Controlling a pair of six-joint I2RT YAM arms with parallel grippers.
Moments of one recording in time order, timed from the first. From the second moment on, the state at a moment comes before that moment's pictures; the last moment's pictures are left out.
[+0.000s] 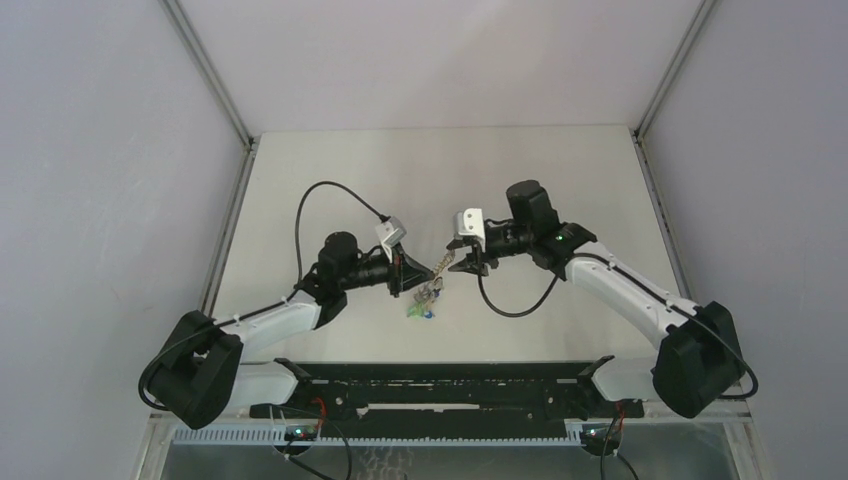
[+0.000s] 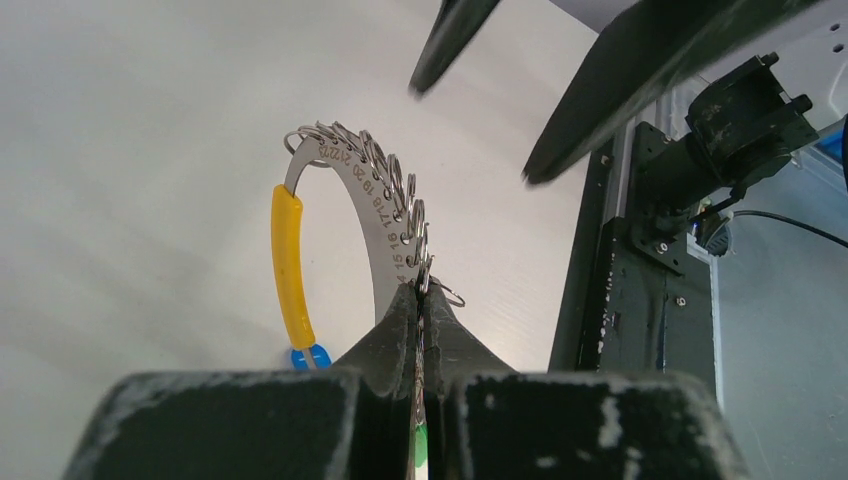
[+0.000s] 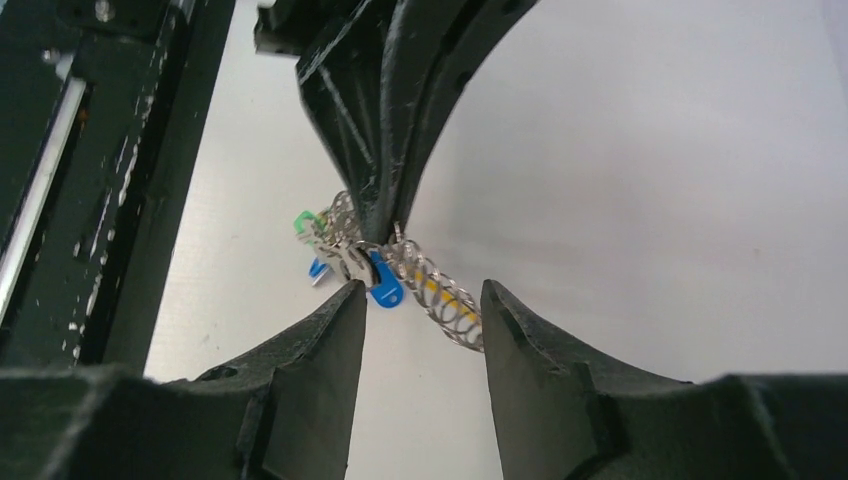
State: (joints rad) left arm -0.57 1.24 0.47 0.56 0.68 -0.26; right arm 0.55 1.29 0.96 -0.27 -0.89 -0.71
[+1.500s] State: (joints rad) left arm -0.59 1.26 0.51 0.43 0.77 -0.19; right arm 0.62 1.51 1.07 -0.48 -0.86 -0.98
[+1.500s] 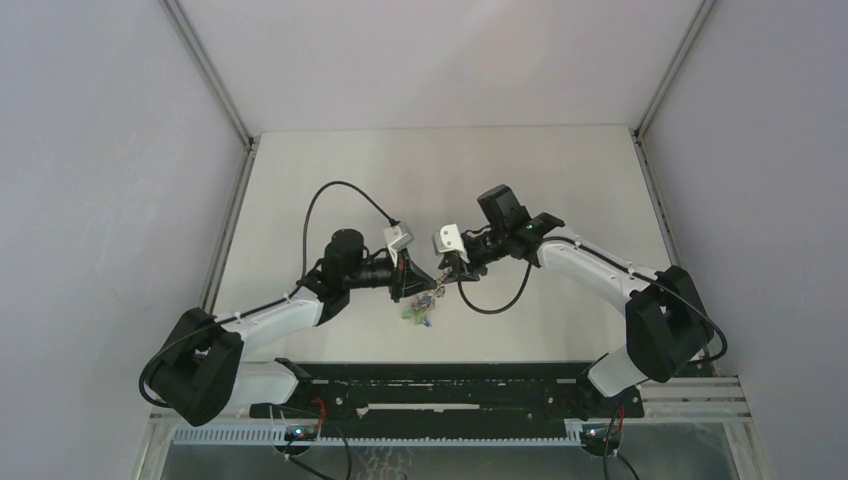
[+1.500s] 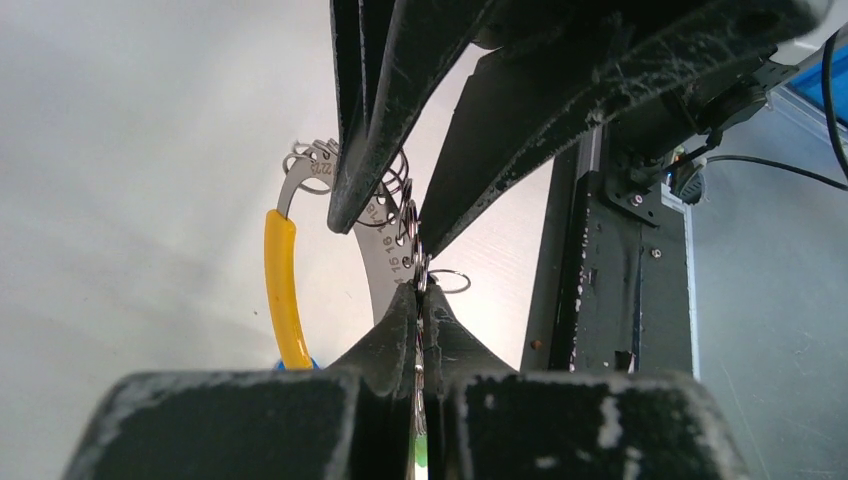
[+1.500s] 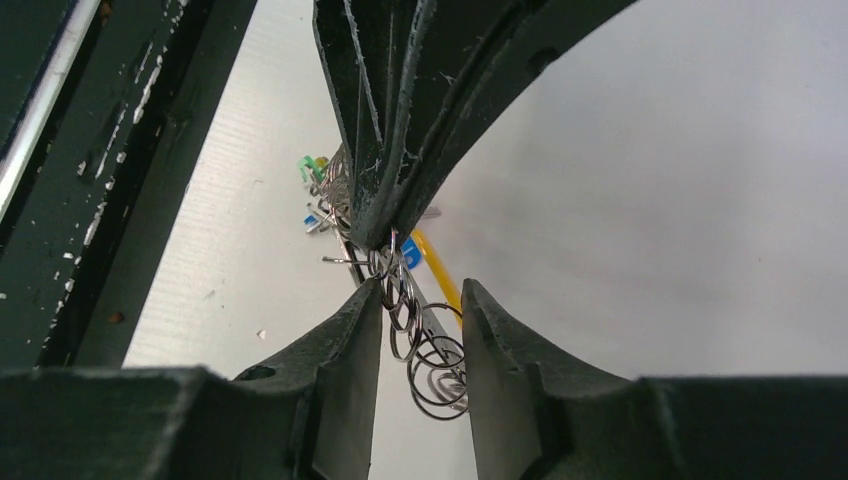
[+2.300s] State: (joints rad) left arm -0.59 1.20 0.51 0.48 0.80 -0.12; right arm 0.58 1.54 1.10 -0.58 -0.96 -1.00
